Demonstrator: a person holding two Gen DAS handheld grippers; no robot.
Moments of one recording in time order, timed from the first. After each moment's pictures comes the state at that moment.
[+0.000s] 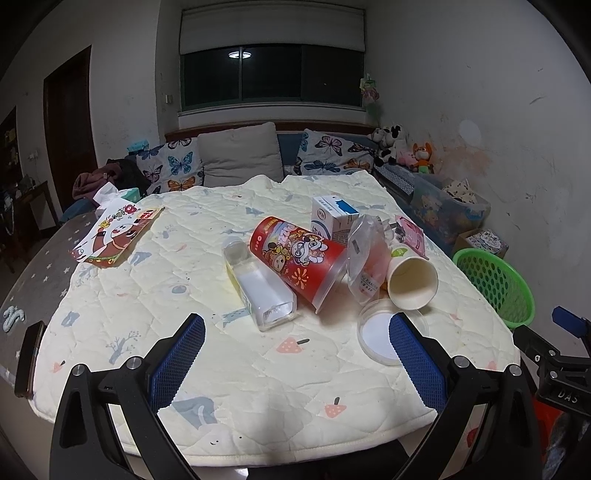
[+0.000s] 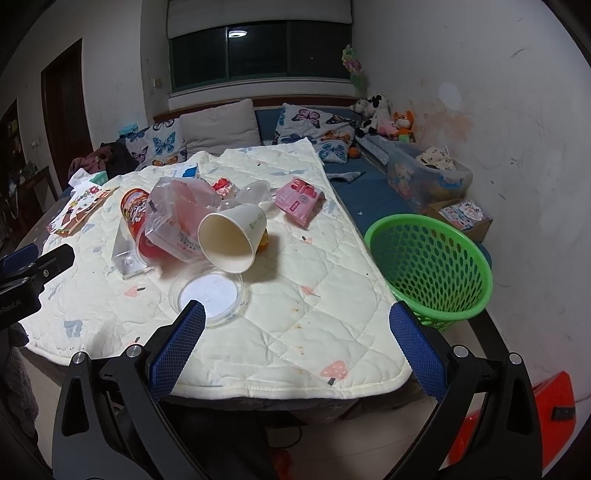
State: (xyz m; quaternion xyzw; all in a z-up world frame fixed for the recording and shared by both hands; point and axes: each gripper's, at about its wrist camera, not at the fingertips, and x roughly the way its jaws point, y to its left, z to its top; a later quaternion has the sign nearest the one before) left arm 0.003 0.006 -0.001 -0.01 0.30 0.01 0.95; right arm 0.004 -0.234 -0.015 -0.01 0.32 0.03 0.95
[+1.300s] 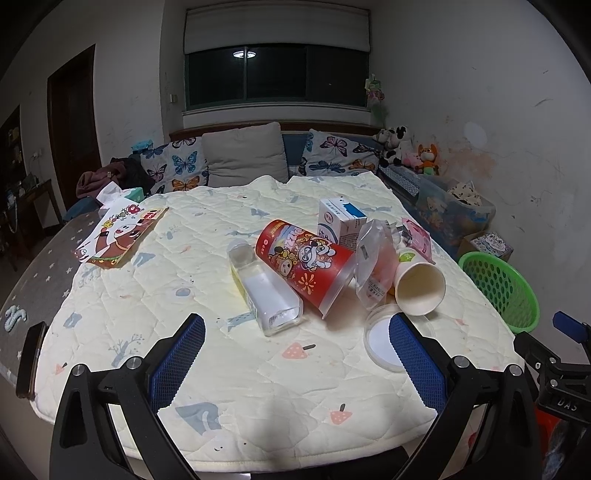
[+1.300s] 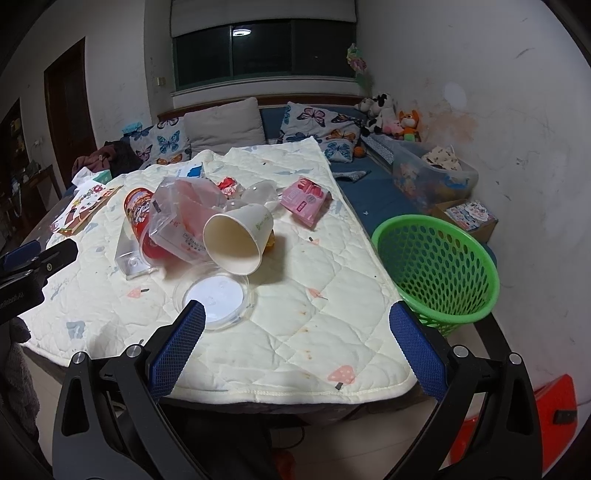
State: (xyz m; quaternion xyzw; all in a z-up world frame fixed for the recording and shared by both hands) left arm 0.009 0.011 0.001 -0.01 0.30 0.02 0.95; right arm 0.010 -0.228 -0.018 -0.01 0.33 0.04 0.94
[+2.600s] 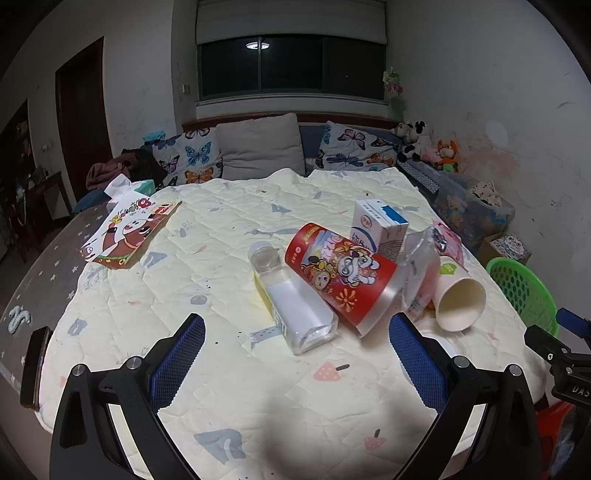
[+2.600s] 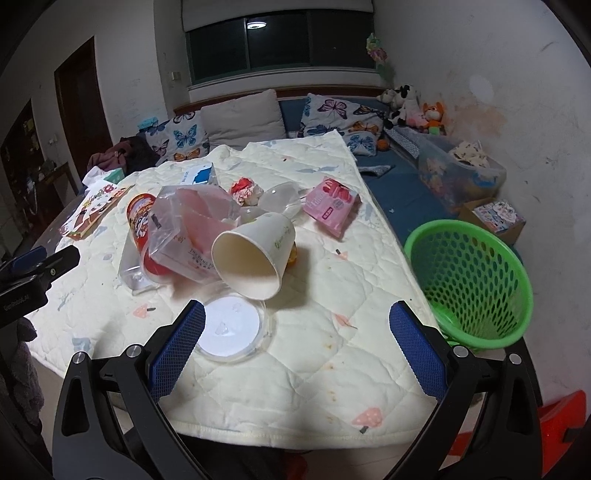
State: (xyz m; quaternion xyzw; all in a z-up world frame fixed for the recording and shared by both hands) left arm 0.051 0.038 -0.006 -0.02 0.32 0.05 0.95; right arm 0.064 -0.220 -0.023 0.00 0.34 0.09 0.93
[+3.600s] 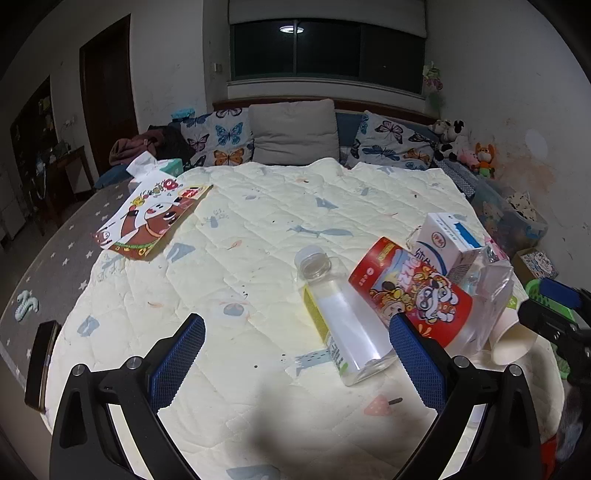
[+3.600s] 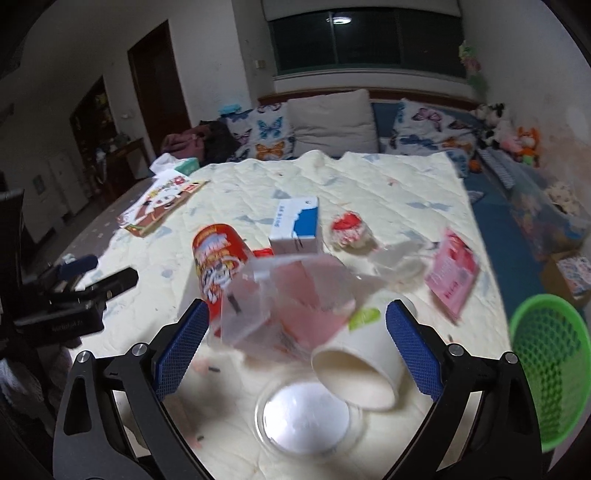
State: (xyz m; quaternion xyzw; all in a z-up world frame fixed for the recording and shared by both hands) left arm 0.097 0.087 -0.014 -0.05 0.35 0.11 0.93; right arm 0.167 -0.144 -0.011 -0.02 0.36 0.28 0.89
